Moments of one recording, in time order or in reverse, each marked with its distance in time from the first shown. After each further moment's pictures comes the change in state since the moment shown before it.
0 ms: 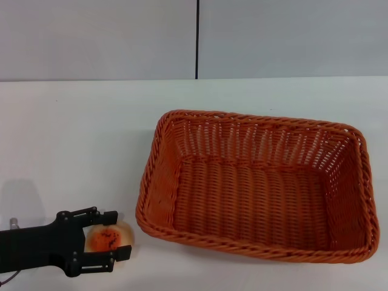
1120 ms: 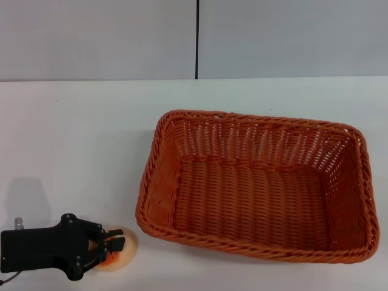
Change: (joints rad) left arm -0.028 -0.002 -0.008 0.000 0.064 0.008 0.013; right arm 0.008 -0.001 0.002 0.011 0.000 0.008 -0.001
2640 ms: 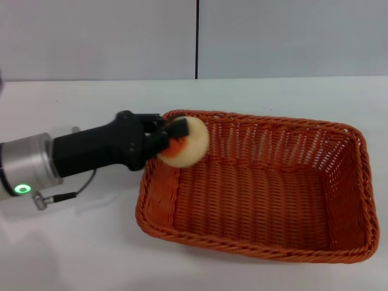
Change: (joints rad) left arm -0.302 -0.057 -0.322 0.225 -0.077 -0.145 -0.066; right arm 0.012 -0.008 -0.011 0.066 -0.010 0.004 -0.011
